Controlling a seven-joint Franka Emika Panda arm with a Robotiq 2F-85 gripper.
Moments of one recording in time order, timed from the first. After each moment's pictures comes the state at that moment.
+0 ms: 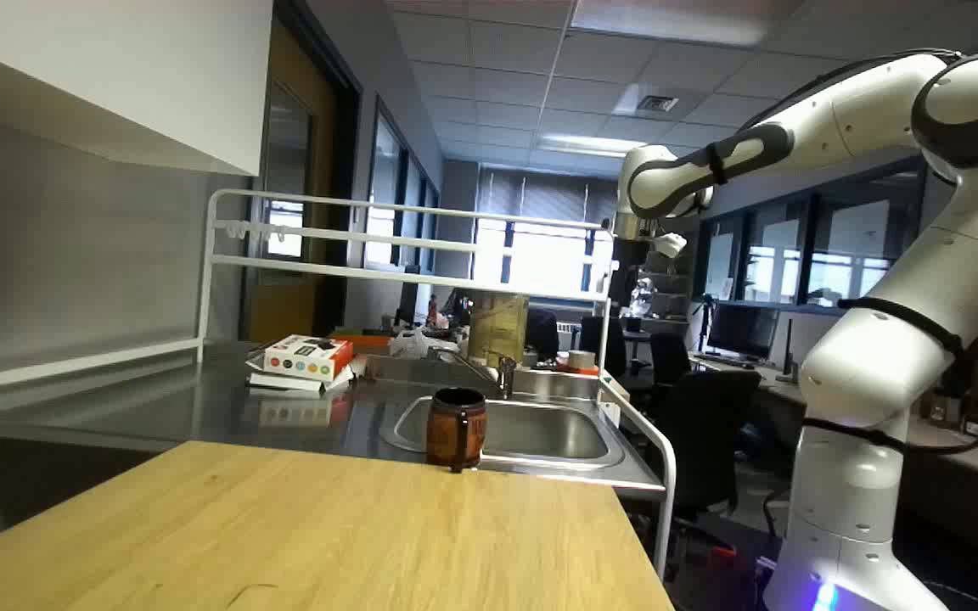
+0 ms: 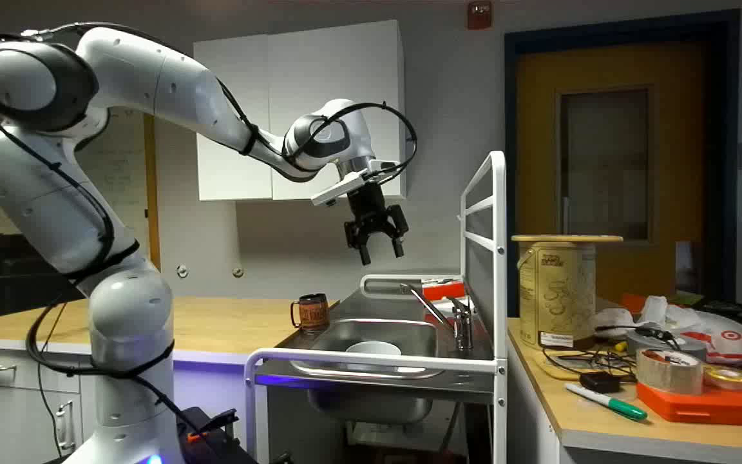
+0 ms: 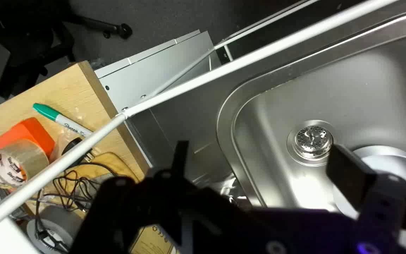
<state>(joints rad) -0.18 -0.51 -0.23 -2.35 -0.32 2.04 -0.35</state>
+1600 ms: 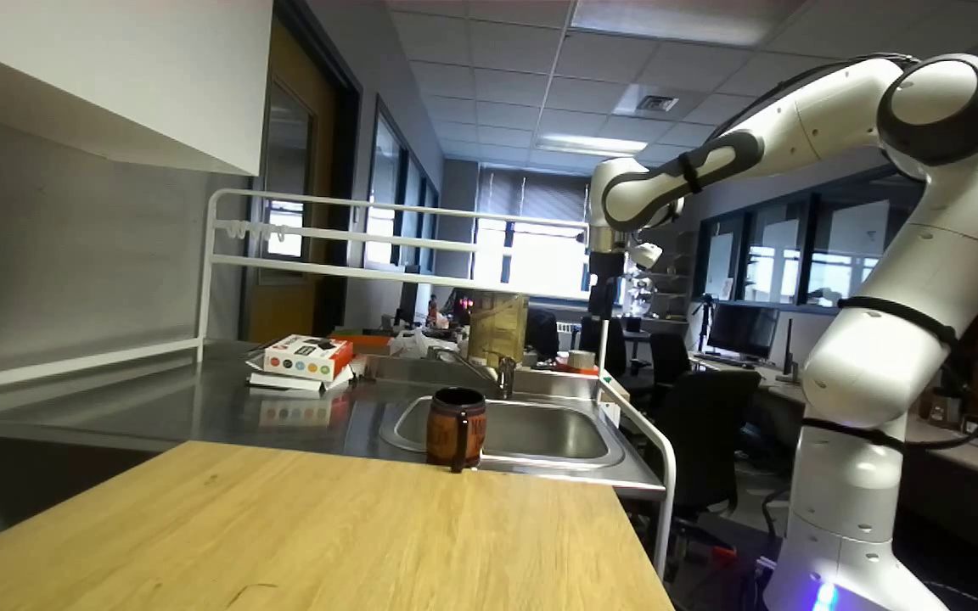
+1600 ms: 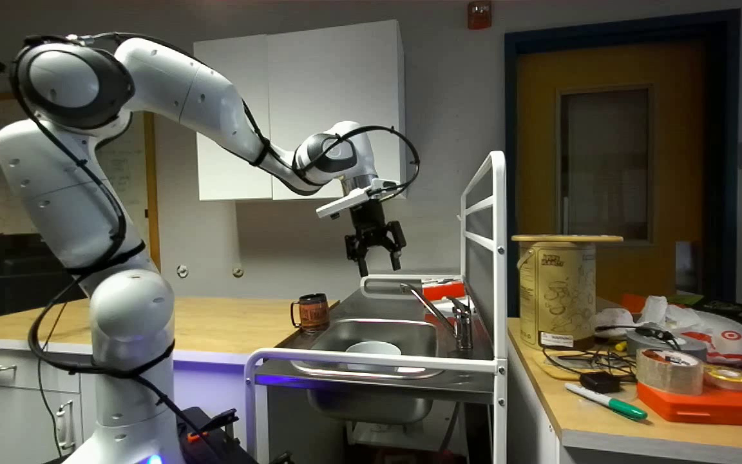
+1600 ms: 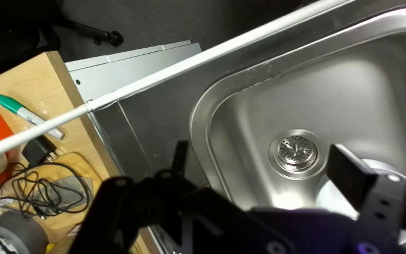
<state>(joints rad) -0.14 -0.40 -0.17 -2.33 -0.32 2.04 -0.31</state>
